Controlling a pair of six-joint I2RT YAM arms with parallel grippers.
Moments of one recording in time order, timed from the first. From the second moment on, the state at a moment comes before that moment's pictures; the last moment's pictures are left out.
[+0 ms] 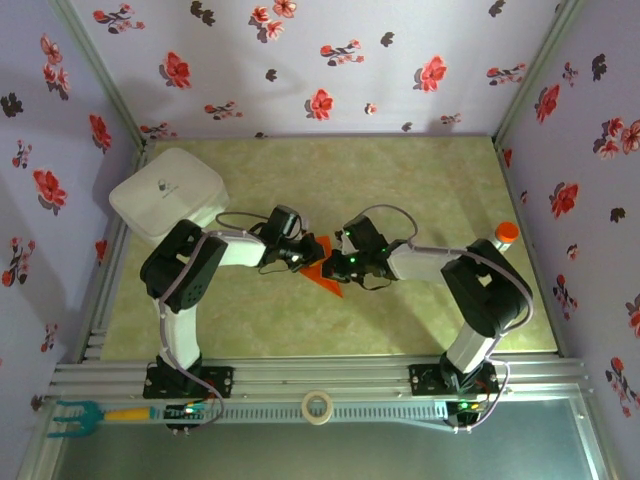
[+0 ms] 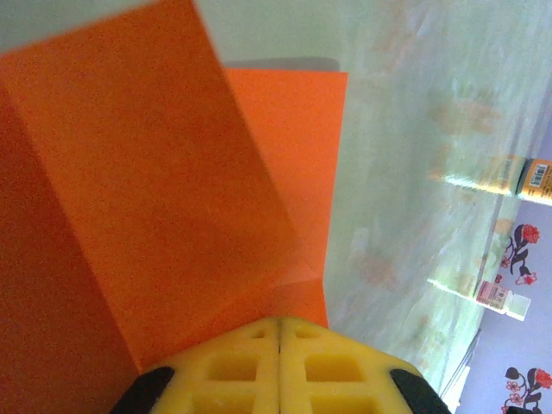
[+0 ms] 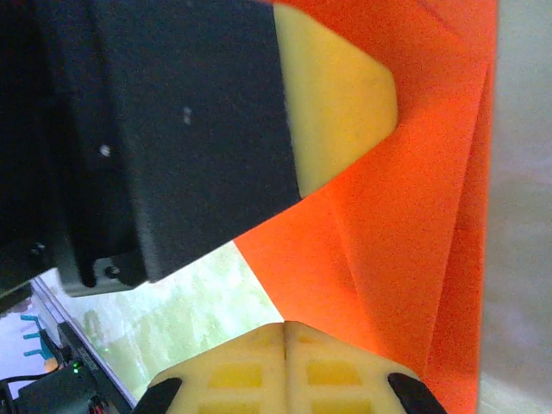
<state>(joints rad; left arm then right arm) -0.63 1.94 0.95 0.12 0.51 -0.99 0.69 1.70 0.82 -0.07 -0.50 0.81</state>
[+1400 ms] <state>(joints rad) -0.63 1.94 0.95 0.13 0.54 -0.99 0.68 1.65 0.62 0.09 -0.50 0.82</state>
